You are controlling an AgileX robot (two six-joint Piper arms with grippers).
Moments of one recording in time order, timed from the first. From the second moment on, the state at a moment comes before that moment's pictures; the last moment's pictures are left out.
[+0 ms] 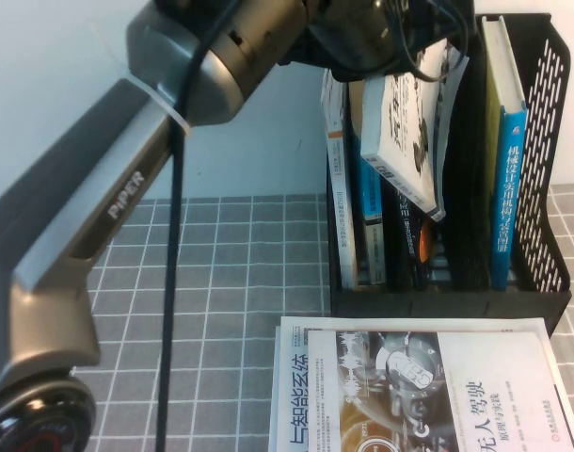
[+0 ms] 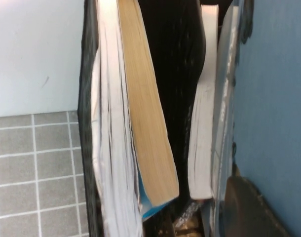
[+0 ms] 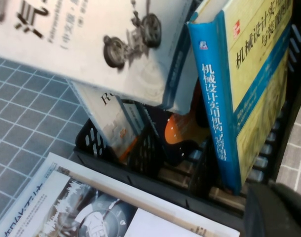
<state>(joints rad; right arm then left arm) -0.21 1.08 -0.95 0.85 0.87 -0.91 -0.73 2.04 -2.43 0.23 1.14 -0.68</state>
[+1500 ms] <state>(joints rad) 0.25 1.56 -0.81 1.66 0.68 -1.74 -0.73 1.86 -2.53 0.27 1.28 -0.26</state>
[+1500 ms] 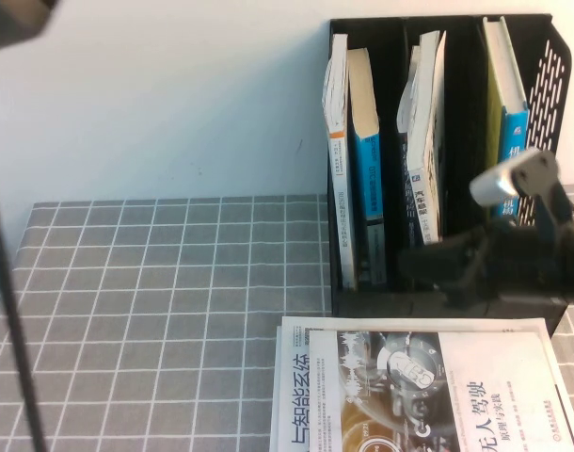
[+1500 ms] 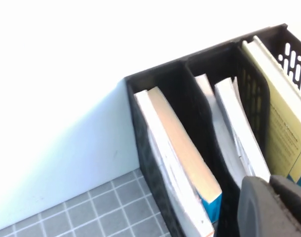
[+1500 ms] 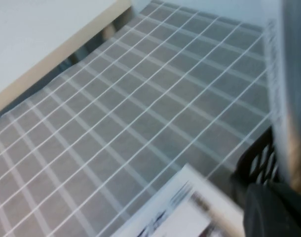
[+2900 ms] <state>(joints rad) 0.26 1.23 -1.10 0.16 1.09 -0.54 -0.72 0.90 -0.99 0.13 0.57 -0.15</state>
